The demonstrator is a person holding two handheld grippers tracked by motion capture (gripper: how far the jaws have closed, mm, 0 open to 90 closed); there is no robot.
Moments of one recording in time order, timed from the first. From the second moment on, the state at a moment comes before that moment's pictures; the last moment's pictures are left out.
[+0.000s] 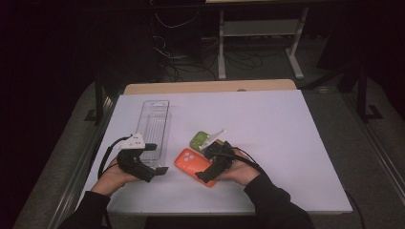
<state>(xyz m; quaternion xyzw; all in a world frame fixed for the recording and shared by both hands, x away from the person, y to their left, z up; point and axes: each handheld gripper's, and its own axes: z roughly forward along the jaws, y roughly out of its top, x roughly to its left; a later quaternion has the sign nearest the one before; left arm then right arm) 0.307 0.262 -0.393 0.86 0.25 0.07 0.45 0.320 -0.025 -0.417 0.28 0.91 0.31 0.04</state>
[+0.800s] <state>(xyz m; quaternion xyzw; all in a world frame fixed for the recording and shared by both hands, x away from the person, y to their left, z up) 0.307 0.262 -0.393 0.86 0.25 0.06 0.45 0.313 -0.012 -0.442 0.26 0.92 0.27 0.05</state>
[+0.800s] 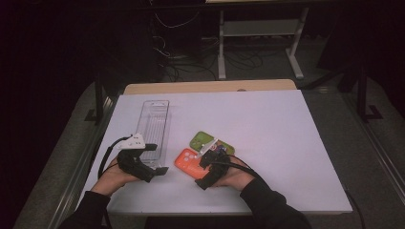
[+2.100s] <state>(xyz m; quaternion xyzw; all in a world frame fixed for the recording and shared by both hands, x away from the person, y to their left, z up) 0.306 0.261 -0.393 0.86 0.25 0.06 0.45 0.313 -0.021 -0.432 0.25 0.92 0.29 0.07</state>
